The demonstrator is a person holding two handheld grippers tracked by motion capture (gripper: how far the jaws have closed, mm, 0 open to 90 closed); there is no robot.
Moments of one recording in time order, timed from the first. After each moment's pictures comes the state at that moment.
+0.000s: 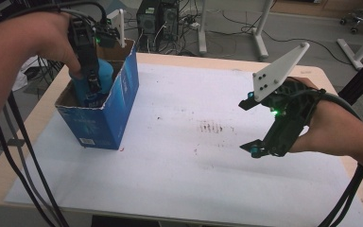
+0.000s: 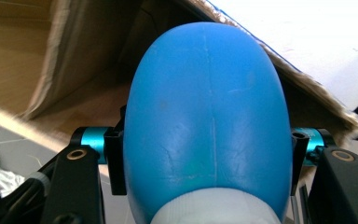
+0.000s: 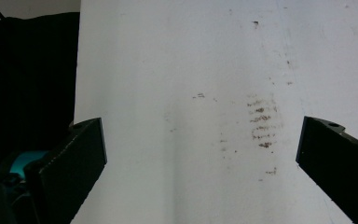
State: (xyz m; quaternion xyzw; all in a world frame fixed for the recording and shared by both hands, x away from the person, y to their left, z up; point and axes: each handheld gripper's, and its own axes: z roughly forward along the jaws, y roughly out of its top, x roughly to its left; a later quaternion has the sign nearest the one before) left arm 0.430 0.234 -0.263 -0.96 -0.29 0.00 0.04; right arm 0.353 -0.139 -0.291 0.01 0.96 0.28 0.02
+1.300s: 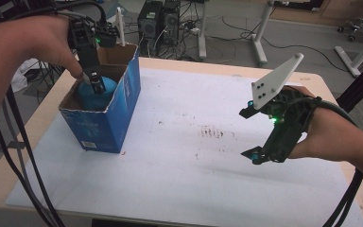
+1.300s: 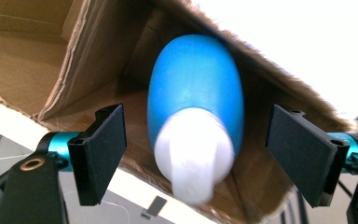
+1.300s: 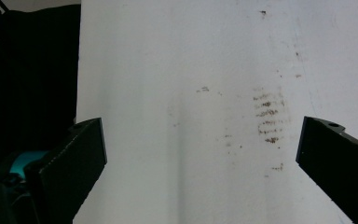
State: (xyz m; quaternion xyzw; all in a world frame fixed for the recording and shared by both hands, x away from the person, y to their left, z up) left arm 0.424 0.241 -0.244 -0.96 -0.29 -0.01 0.00; right arm 0.356 -0.136 -0.296 0.01 0.96 0.27 0.01
